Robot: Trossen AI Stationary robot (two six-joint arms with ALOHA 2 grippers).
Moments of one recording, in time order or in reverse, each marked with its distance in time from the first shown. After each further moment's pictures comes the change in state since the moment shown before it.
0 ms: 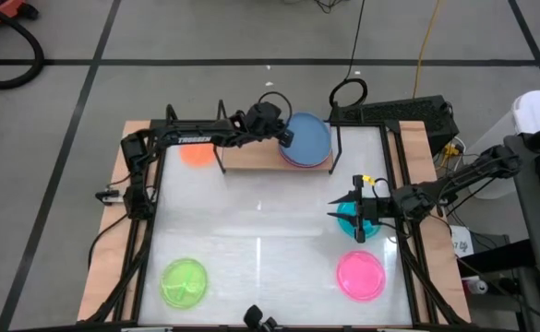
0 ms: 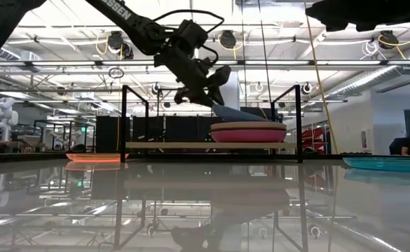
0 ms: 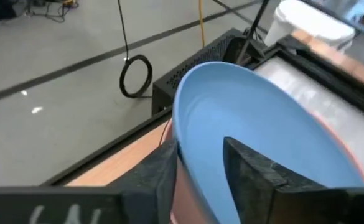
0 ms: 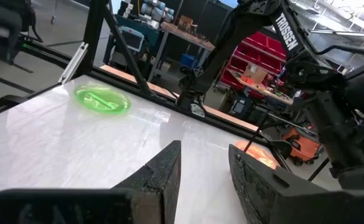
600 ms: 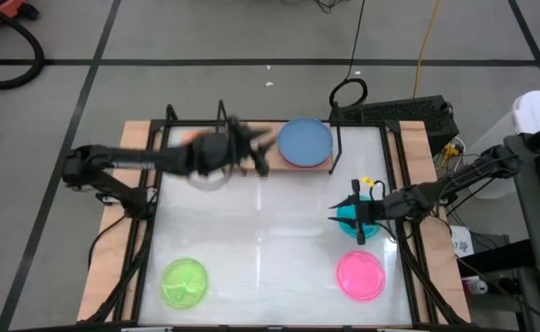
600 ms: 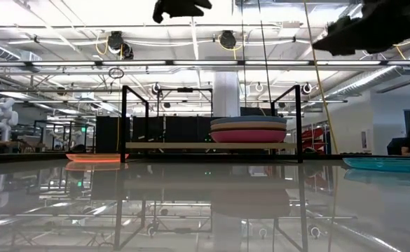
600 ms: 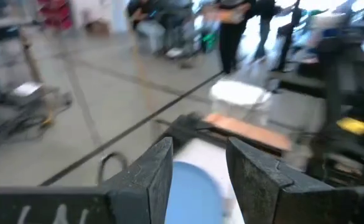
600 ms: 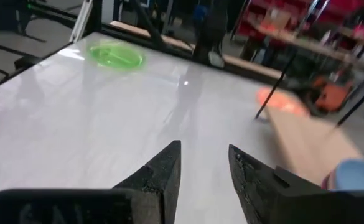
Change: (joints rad) left arm -0.354 -0.501 -0.197 0.091 -0.228 0.228; right arm 0.006 -0.001 0.000 -0.230 0.002 0.209
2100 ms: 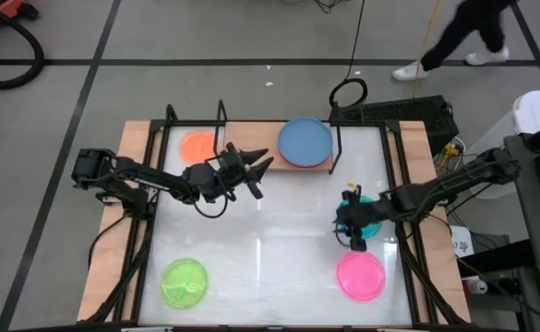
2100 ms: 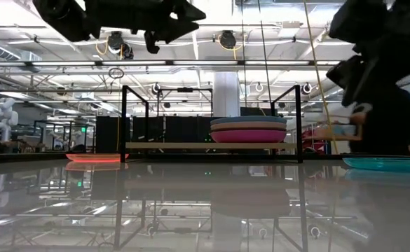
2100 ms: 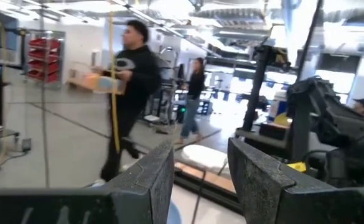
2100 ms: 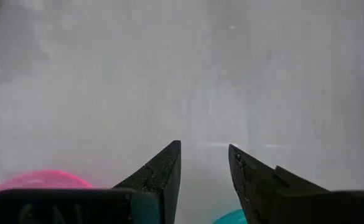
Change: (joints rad) left arm -0.100 0.098 -0.485 0.978 -0.053 0.023; right arm -0.074 0.276 0.231 -0.546 -0.299 0.423
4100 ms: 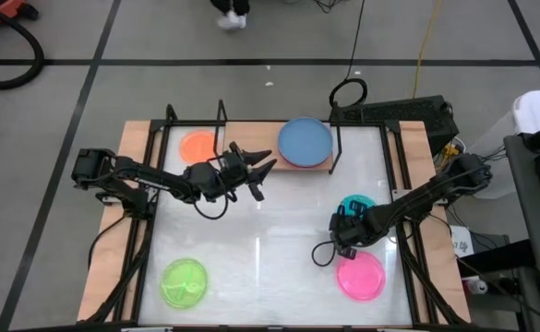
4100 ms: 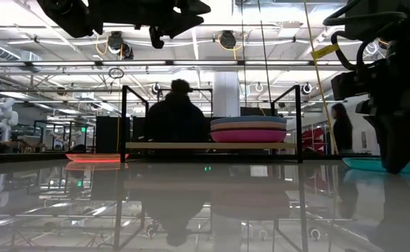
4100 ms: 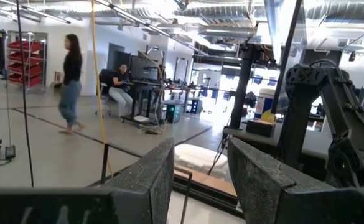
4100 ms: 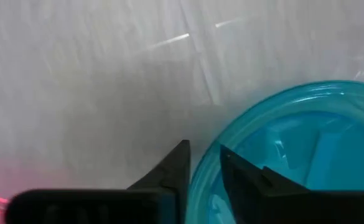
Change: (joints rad) left arm -0.001 0.000 0.034 -0.040 0.052 0.019; right arm 0.095 0.459 0.121 -0.314 0.139 0.441
